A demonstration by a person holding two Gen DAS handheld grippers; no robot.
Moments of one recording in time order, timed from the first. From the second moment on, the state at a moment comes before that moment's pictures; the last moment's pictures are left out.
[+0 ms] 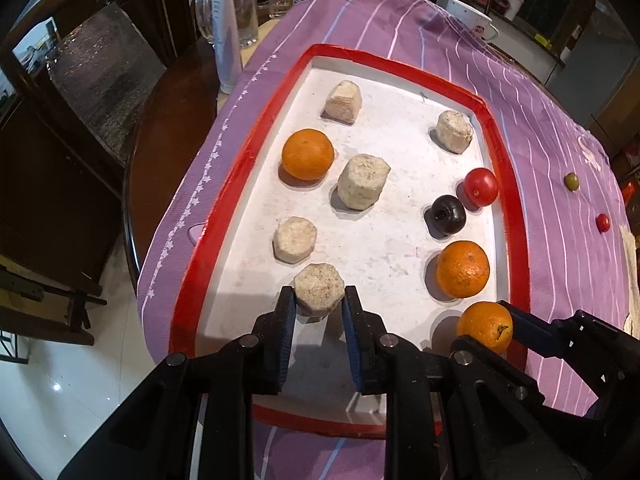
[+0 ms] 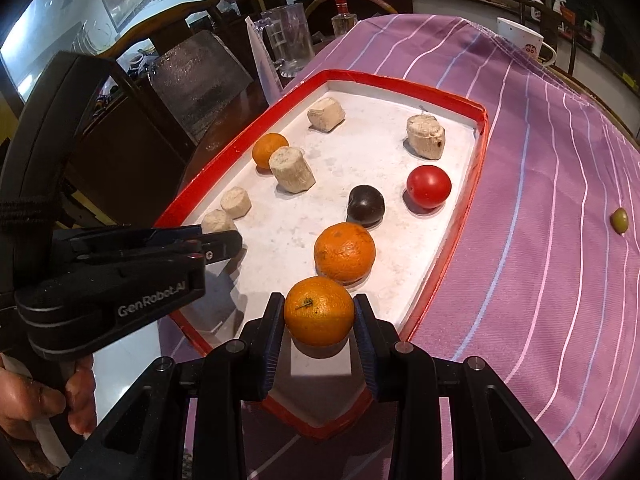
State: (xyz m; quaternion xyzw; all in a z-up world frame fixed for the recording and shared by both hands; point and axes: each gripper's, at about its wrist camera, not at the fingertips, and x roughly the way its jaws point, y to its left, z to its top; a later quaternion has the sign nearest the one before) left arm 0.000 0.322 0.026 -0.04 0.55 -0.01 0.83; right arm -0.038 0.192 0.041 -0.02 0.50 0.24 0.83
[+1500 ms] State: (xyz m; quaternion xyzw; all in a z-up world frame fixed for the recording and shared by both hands) left arm -0.009 0.327 0.046 -0.03 0.53 0.02 0.85; right arm -0.046 0.202 0.040 -0.03 0.49 0.26 0.83
